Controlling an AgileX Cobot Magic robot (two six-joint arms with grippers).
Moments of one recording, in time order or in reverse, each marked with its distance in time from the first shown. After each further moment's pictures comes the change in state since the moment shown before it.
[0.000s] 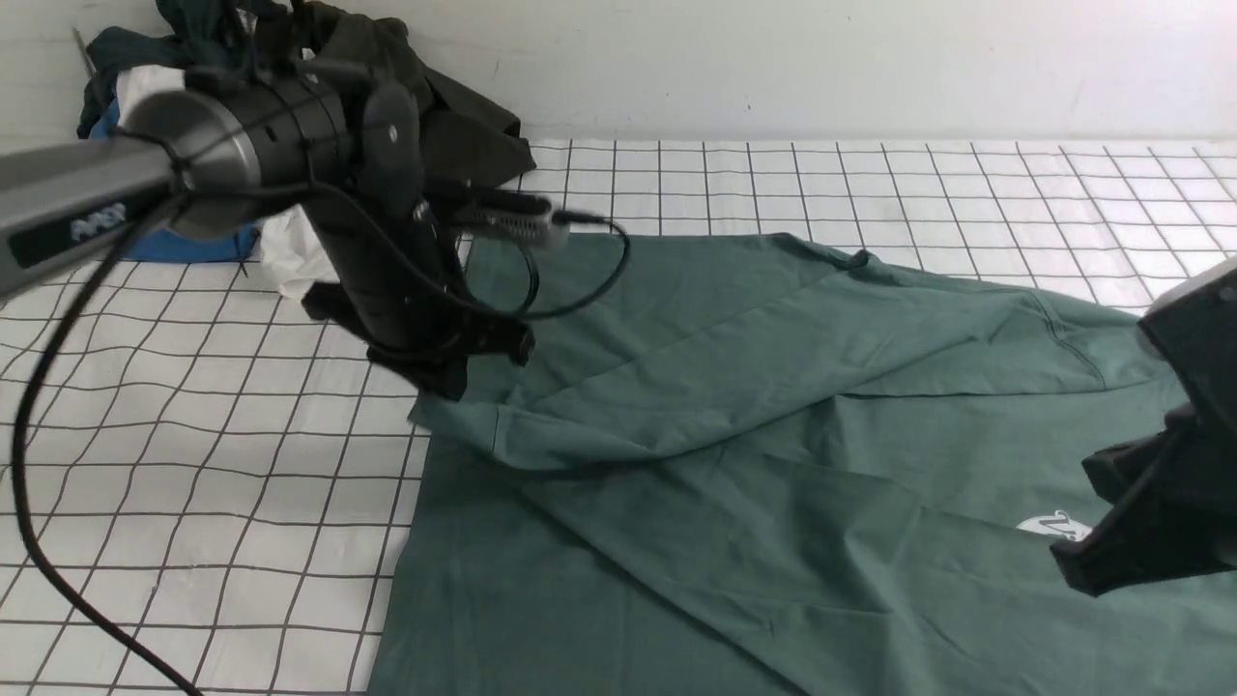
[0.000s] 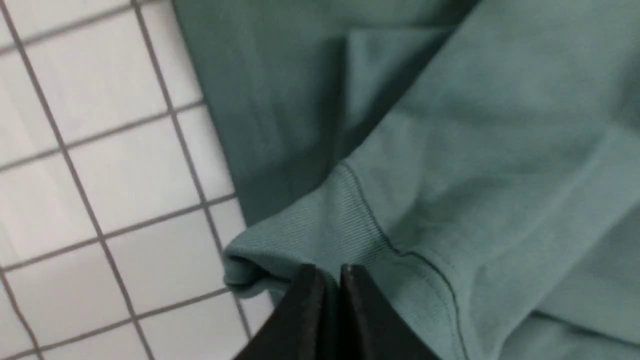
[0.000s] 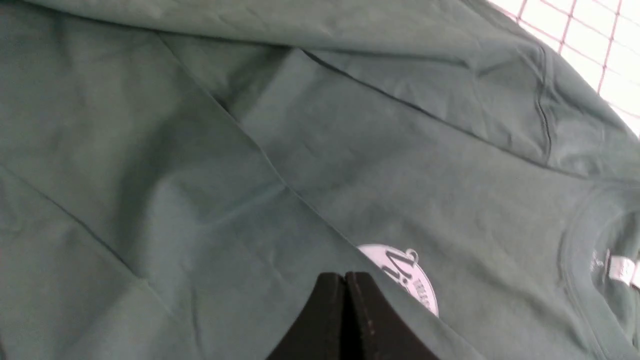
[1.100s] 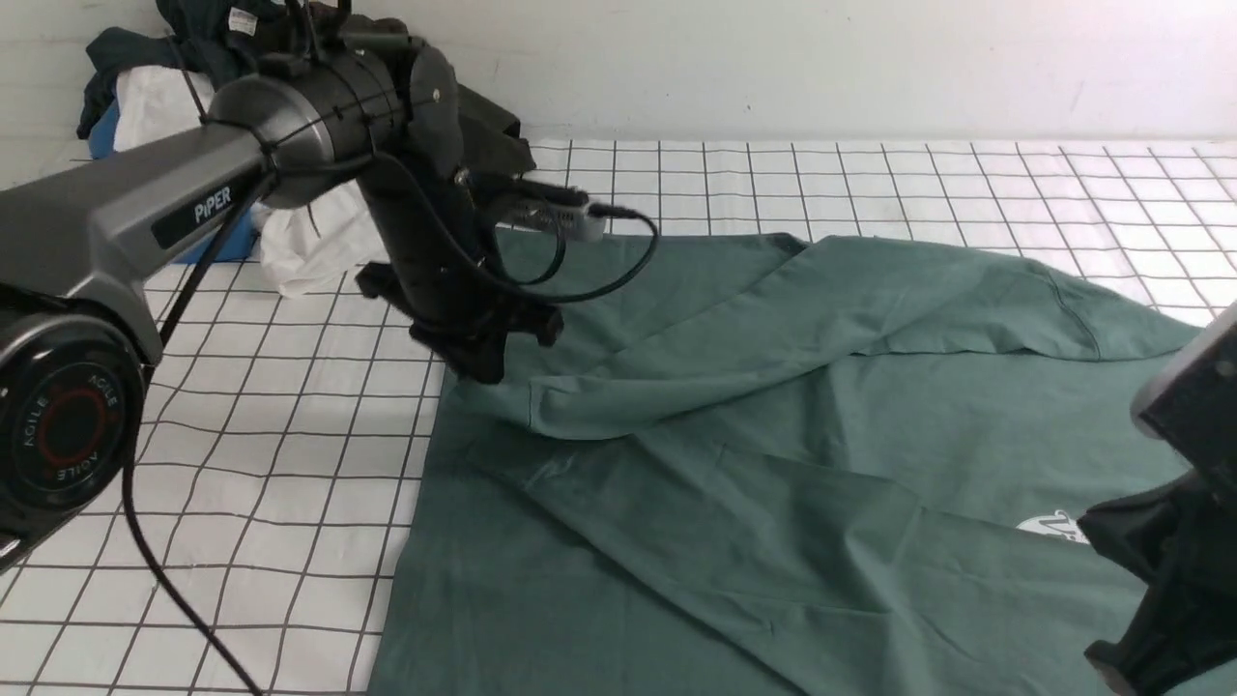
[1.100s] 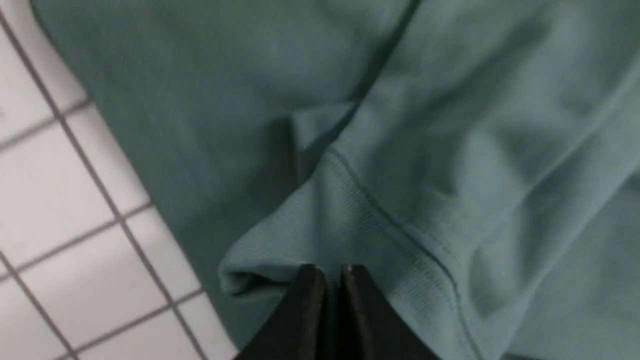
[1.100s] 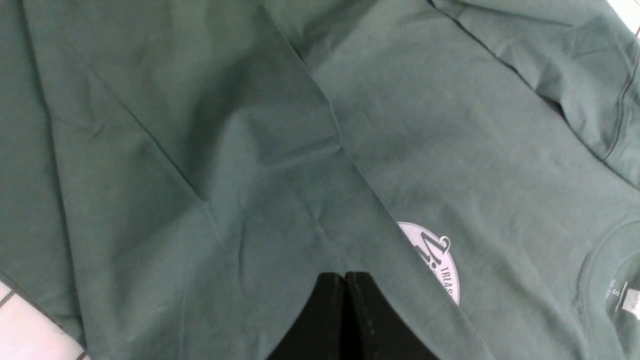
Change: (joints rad) right arm 0.095 -0.132 0.044 0.121 0.034 -0.285; left arm -0.002 0.252 -0.327 -0.036 0.186 0.130
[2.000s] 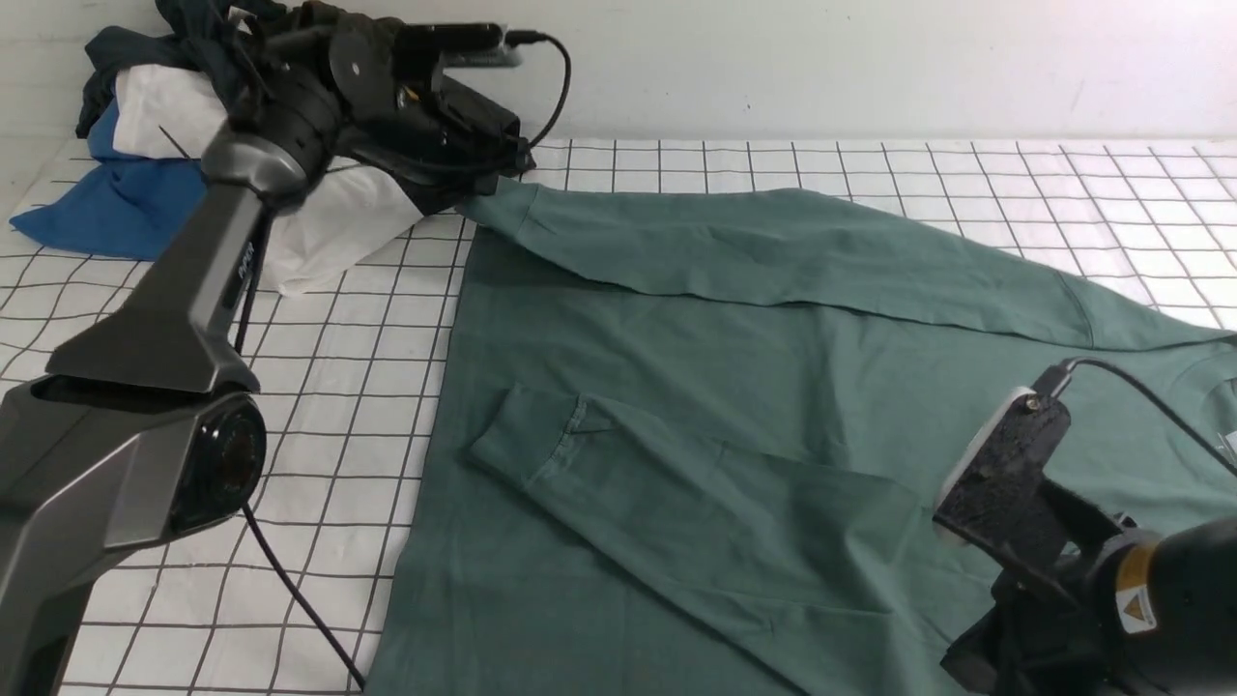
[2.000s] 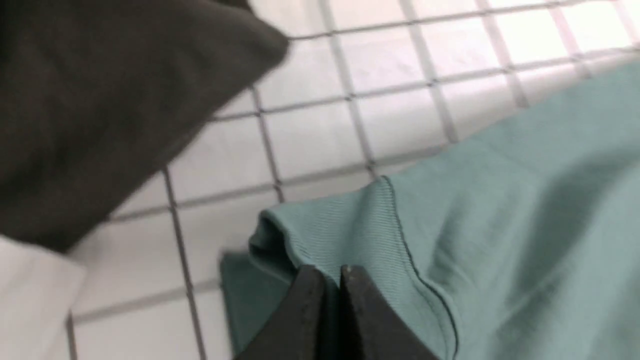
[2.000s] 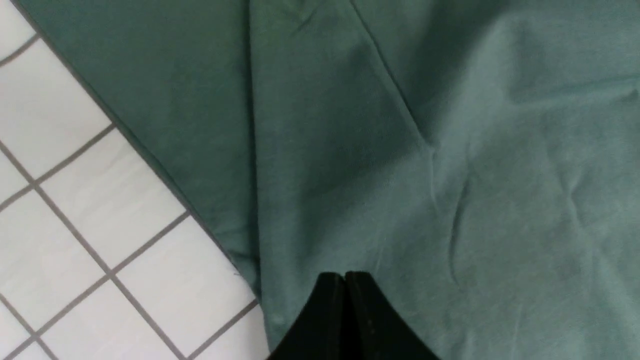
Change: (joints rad) right arm 0.000 0.281 -0.006 0.422 -0.023 -0.384; left arm 0.200 0.539 -0.941 -0.188 -0.106 0.011
